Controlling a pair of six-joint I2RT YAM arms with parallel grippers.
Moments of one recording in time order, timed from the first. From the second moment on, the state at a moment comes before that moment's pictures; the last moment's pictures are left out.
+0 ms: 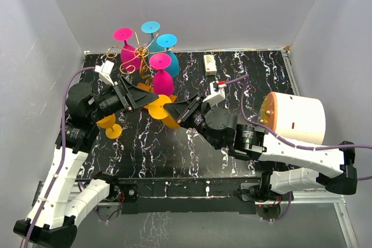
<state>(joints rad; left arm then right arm) -0.27 0.82 1.04 -0.33 0.69 -0.96 1.27 1.16 1.15 -0.05 0.62 1.10</state>
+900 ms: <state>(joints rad) -0.26 0.80 0.99 -0.18 0.74 -1.08 1.23 1.18 1.12 0.06 0.54 1.18</state>
